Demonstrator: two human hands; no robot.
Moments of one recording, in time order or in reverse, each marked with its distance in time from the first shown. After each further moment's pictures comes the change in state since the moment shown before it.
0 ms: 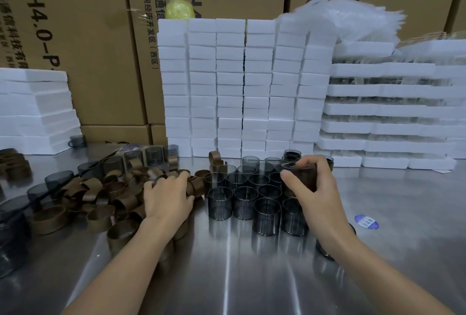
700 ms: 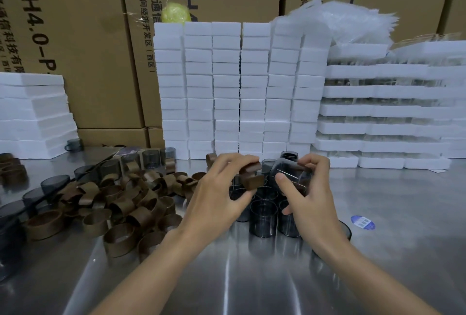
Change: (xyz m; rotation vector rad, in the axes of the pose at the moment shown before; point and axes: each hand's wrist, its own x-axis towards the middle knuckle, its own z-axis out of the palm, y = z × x) left_hand -0.034 0.072 -0.036 -0.916 0.290 0.582; right_hand -0.009 -0.007 0.006 -0.019 0.039 -0.090
